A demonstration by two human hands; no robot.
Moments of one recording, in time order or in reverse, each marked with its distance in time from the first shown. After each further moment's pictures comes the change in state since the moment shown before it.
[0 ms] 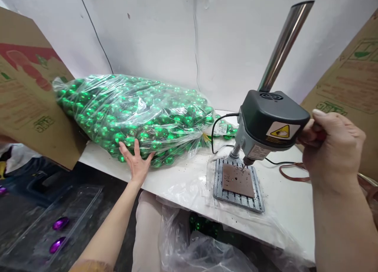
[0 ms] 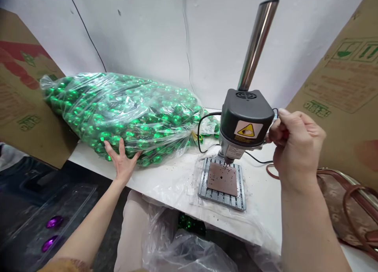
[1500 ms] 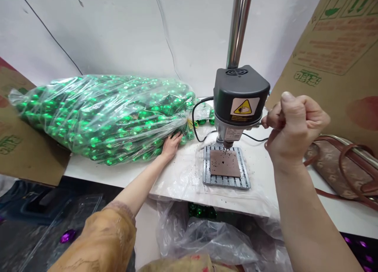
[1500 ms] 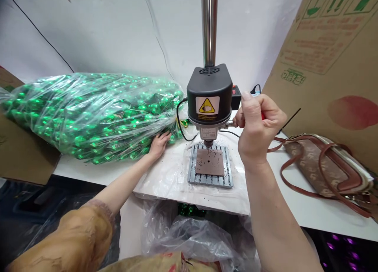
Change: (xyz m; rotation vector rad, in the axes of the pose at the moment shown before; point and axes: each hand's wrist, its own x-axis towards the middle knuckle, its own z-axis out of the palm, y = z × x) left_hand -0.002 0.113 0.139 -0.208 -0.648 0.414; right_hand -0.022 0.021 -0.001 0.132 0.094 -0.317
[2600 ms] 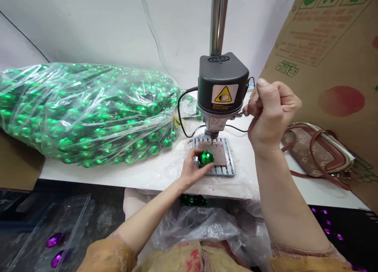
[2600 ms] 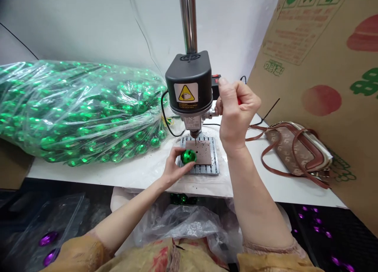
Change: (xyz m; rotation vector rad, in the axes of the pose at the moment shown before) left_hand -0.078 0.190 0.015 -0.750 0.036 -0.123; right_hand 0.006 -0.001 0.002 -0.025 -0.039 0.038
